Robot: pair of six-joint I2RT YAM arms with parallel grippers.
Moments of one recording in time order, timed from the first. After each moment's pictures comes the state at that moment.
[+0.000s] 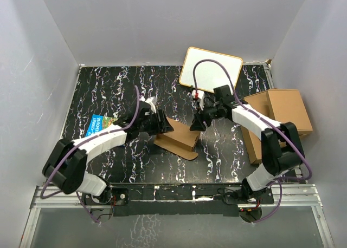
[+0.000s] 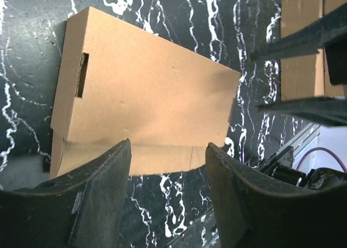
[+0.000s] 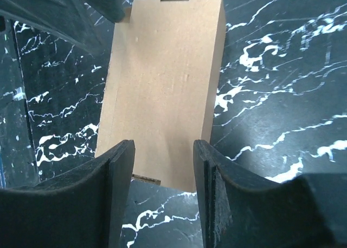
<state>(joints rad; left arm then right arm) -0.61 1.45 0.79 -0.05 0.25 -0.75 0.32 1.60 1.02 -0.38 -0.88 -0.48</state>
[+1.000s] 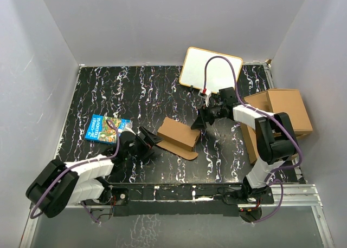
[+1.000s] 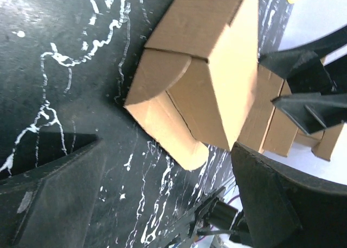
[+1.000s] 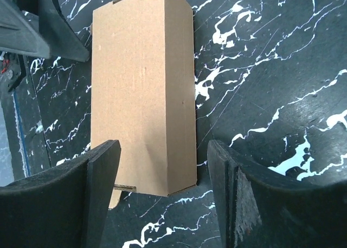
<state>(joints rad) -0.62 1.13 0.21 0.38 0.08 -1.29 0.21 1.71 0.98 -0.19 -0.97 -0.24</state>
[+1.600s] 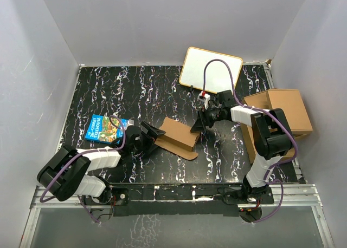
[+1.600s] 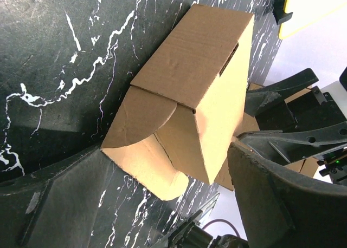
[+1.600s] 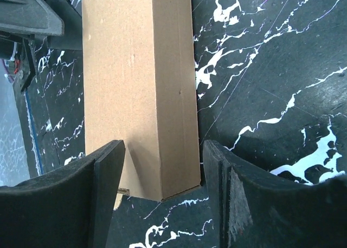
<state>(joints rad) -0.62 1.34 0.32 0.43 0.02 -1.42 0.21 1.78 0.96 -0.17 -0.99 -0.19</state>
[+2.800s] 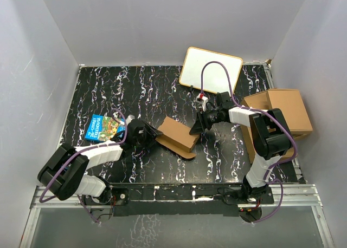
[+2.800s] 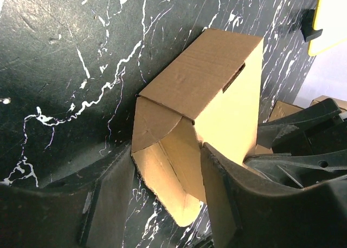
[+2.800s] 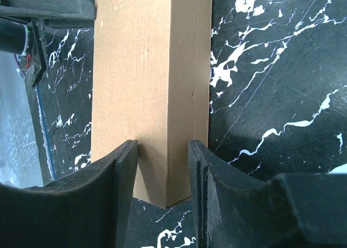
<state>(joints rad) -0.62 1.35 0.45 0.19 -0.06 -1.34 0.24 1.79 0.94 -0.17 -1.01 -0.16</state>
